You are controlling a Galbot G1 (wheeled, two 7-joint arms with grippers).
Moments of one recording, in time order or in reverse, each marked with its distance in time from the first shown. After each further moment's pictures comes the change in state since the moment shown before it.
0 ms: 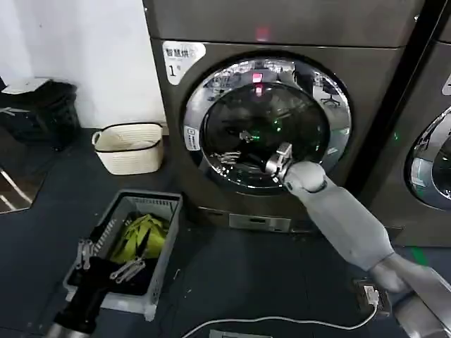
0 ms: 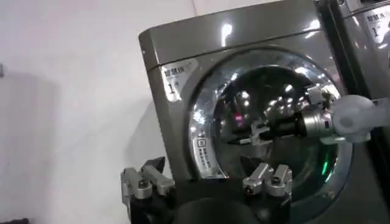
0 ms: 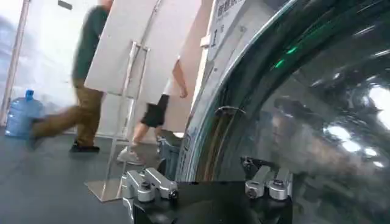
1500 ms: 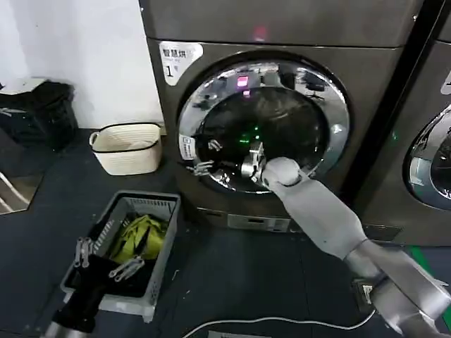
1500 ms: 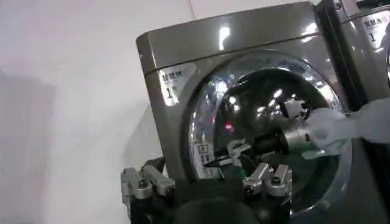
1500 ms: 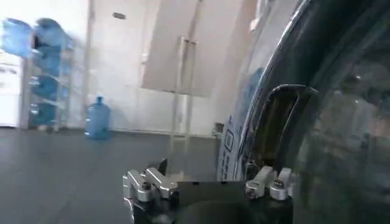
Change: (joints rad) left arm -0.021 0.006 -0.013 -0.003 -0.032 0.018 0.003; right arm 0.030 -0.002 -0.092 0.028 0.147 -0.080 -0.304
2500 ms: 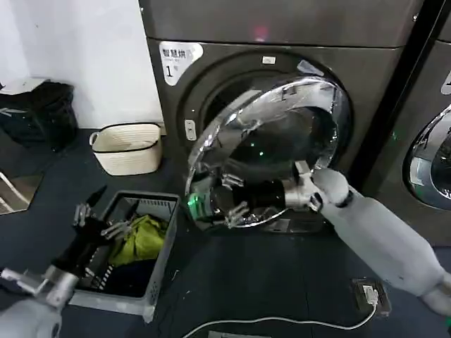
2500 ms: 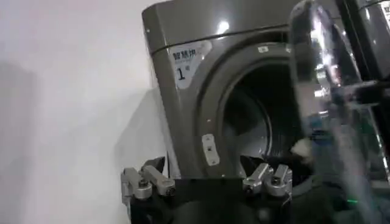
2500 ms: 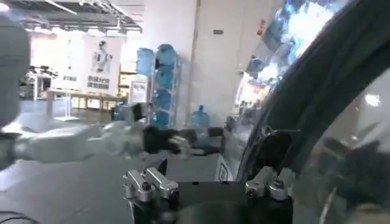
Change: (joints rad) left arm -0.335 0.311 0.000 0.293 -0.201 0.093 0.014; right arm -0.195 -0.372 0.114 0.489 0.129 -0.041 -0.321
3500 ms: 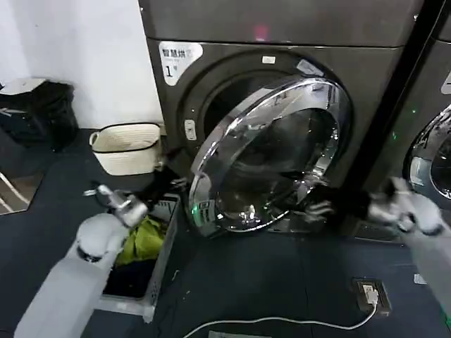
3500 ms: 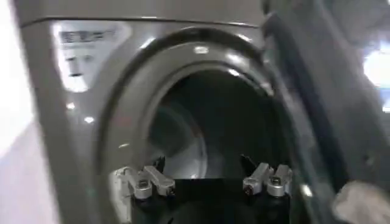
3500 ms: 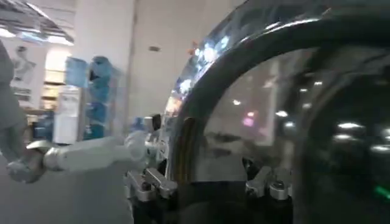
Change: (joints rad) left arm -0.620 0.081 0.565 0.349 -0.026 0.006 0.094; right arm -0.618 -0.192 0.762 0.013 0.051 0.058 0.012
